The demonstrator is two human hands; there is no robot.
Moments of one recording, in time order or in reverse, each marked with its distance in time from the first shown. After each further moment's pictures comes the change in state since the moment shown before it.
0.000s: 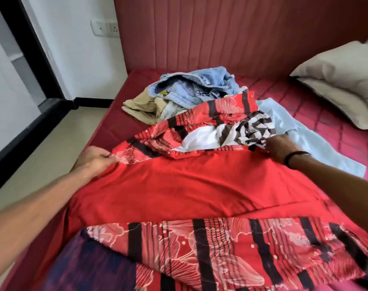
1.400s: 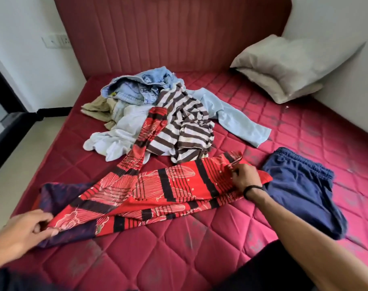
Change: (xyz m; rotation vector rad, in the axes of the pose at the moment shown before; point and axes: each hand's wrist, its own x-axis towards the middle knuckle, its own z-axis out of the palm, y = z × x) left_hand -0.220 -0.132 -0.038 0.272 -0.219 0.468; right_hand -0.285 0.025 0.006 0.504 0.029 0.421
